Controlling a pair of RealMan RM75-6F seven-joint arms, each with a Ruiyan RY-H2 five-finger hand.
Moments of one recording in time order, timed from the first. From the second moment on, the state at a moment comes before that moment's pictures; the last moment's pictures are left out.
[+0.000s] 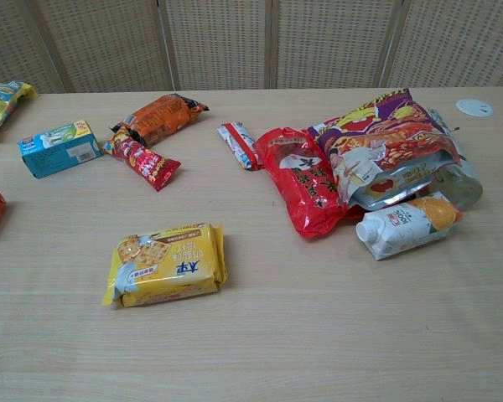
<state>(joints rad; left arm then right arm) -0.22 -0.77 -0.05 -1.88 1.44 1.32 0.10 0.29 -1.14 0.14 -1.75 -1.44 1.42 -0.43</state>
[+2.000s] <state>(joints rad) -0.88 -1.69 -0.14 -0.85 1.36 0.66 0.16 0.17 -1.01 0.12 -1.86 -1.42 1.51 -0.43</state>
